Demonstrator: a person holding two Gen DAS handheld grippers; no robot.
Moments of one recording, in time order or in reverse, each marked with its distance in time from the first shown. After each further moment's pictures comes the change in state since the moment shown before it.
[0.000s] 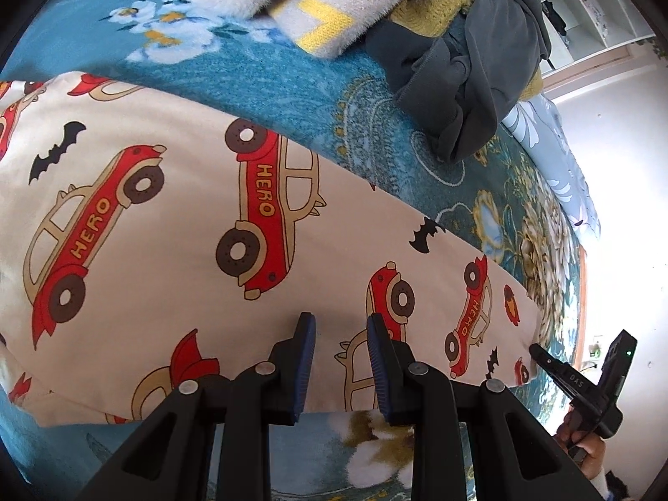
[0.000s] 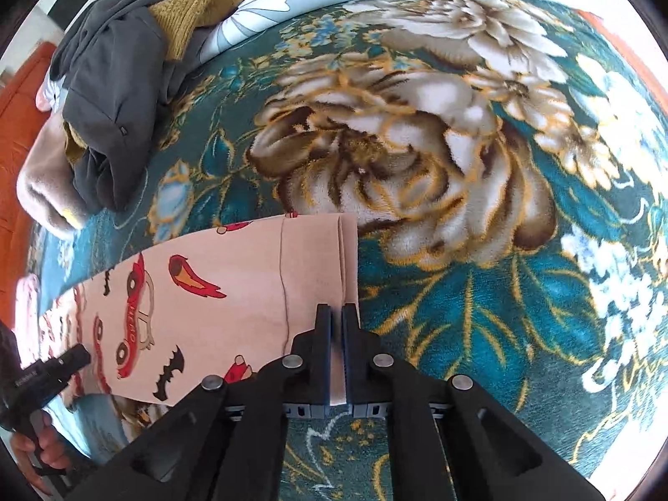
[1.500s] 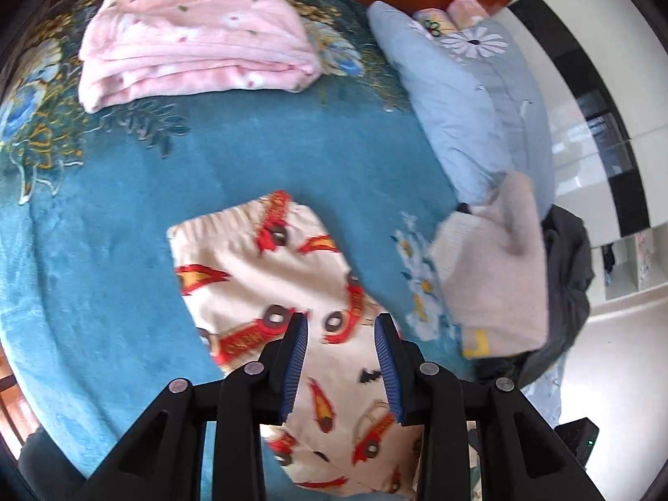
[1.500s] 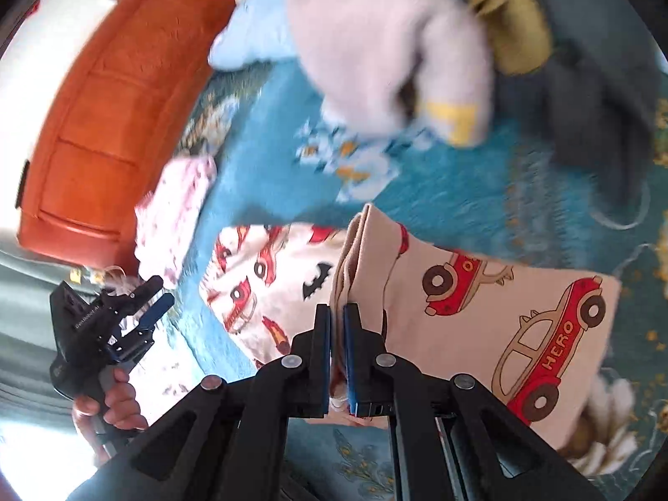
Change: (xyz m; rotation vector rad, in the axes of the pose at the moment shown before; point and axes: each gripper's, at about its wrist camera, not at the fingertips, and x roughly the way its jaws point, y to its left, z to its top) left arm -0.219 0.267 0.036 -0.587 -0.414 0.079; right arm 0.018 0.391 -0.064 -0.381 0.279 0.475
